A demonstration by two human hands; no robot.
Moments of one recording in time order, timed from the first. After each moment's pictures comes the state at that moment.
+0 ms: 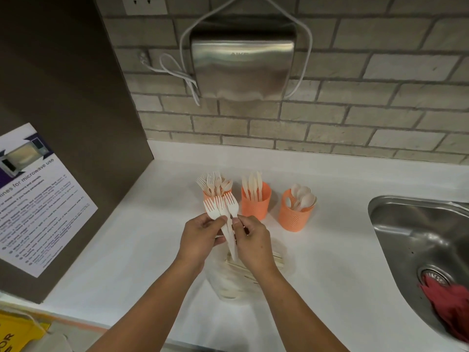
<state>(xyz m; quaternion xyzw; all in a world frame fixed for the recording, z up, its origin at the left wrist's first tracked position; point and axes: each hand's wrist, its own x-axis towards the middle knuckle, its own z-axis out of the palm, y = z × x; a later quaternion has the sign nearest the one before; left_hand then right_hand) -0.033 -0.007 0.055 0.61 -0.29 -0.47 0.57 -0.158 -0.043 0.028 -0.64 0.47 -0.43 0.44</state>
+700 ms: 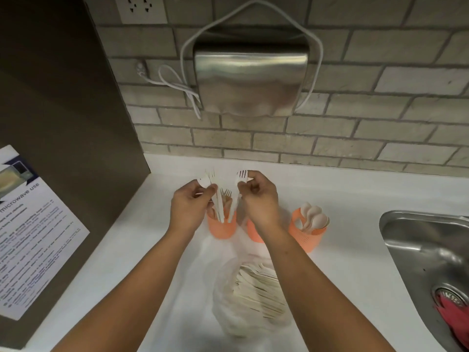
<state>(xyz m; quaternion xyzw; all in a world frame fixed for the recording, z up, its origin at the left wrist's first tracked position) 0.041 -0.108 0.091 0.64 -0.38 -0.31 0.59 -0.111 -0.158 0.098 -0.56 0.47 -0.50 0.46</state>
